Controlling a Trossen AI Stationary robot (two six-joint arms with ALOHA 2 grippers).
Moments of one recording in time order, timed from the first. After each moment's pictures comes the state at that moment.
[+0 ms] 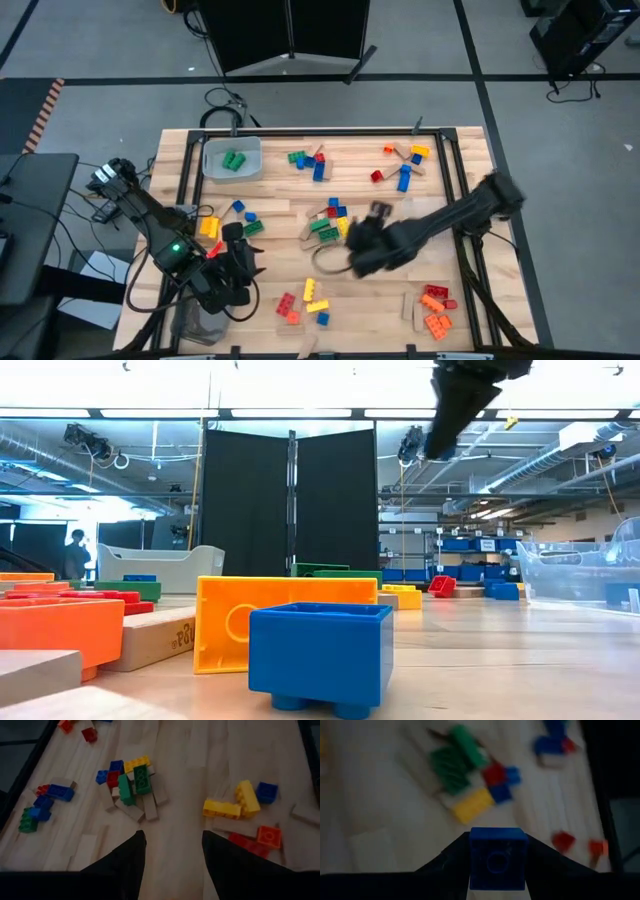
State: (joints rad) left arm -0.77 1.37 1.23 -0.95 -0.71 -0.68; right arm 0.41 1.75 1.51 -1.22 0.58 0.62
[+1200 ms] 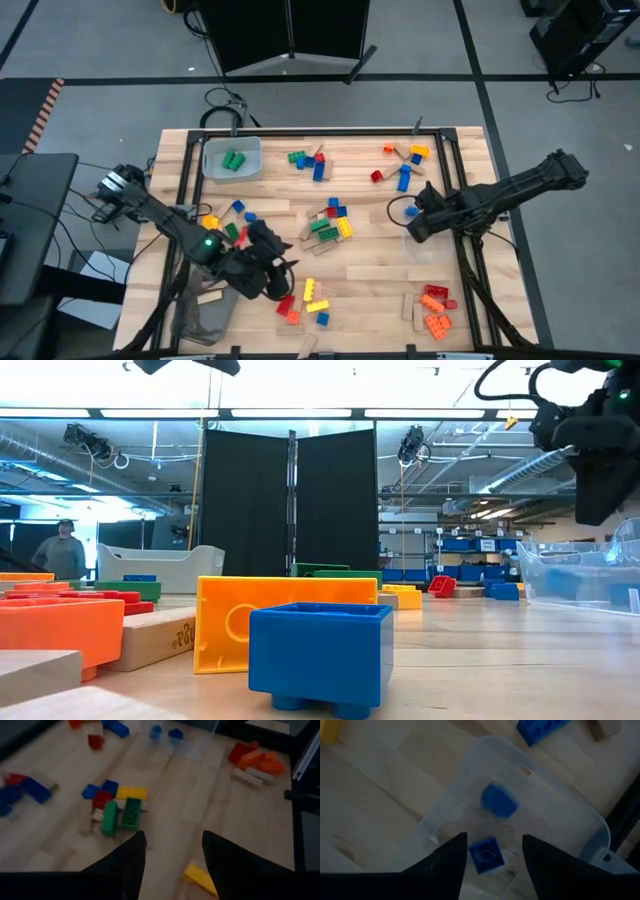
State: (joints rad) left arm -0.59 1.48 1.23 -0.61 -0.69 -0.80; right arm 0.30 1.00 0.73 -1.21 0.32 1.21
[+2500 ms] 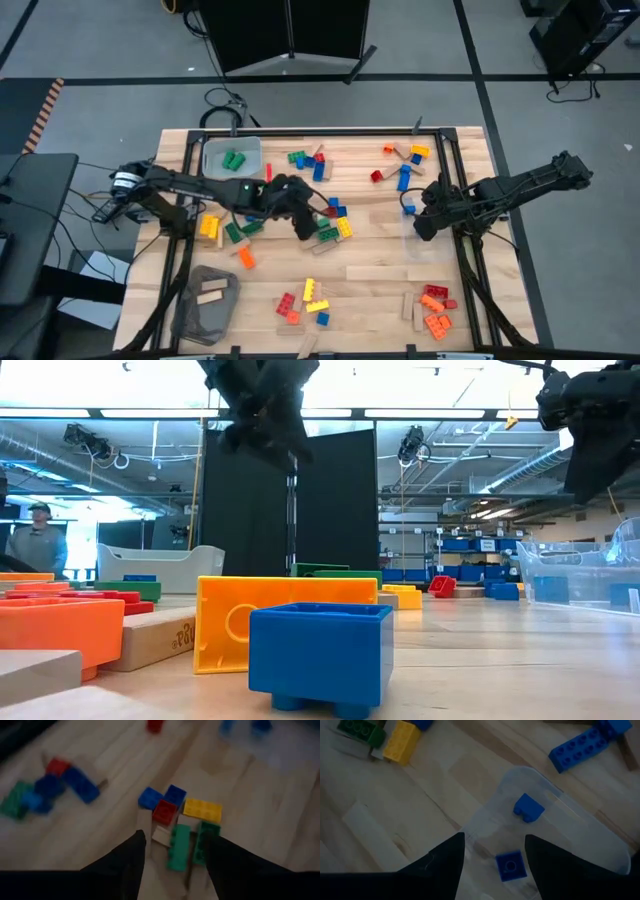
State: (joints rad) left arm -0.09 1.55 1.23 -0.55 -0.36 -0.50; right arm 0.30 0.82 0.74 -1.14 0.32 1.10
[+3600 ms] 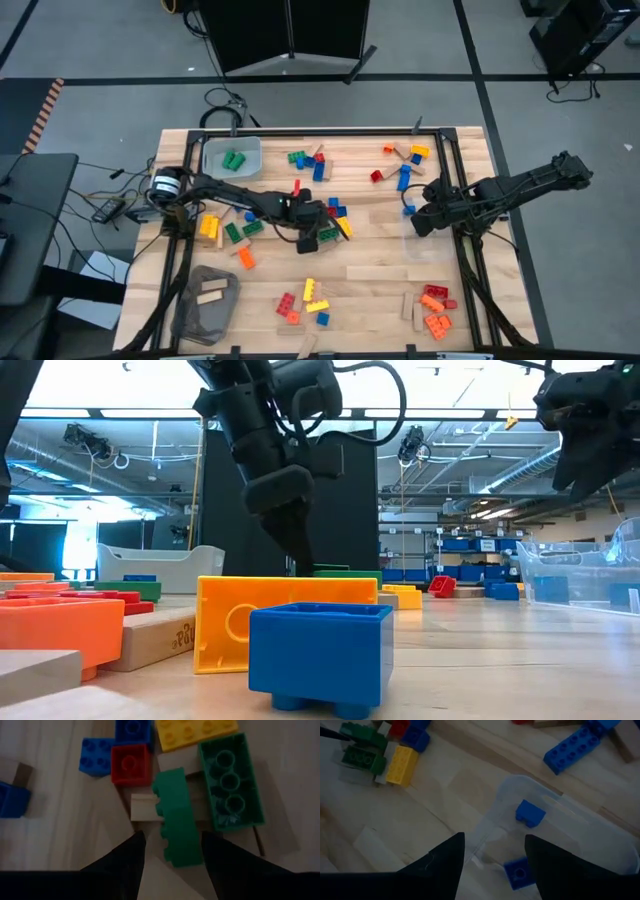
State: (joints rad) left arm -0.06 1.85 1.23 -0.48 -0.22 -0.11; right arm 0.30 0.82 0.74 -1.12 0.37 1.23
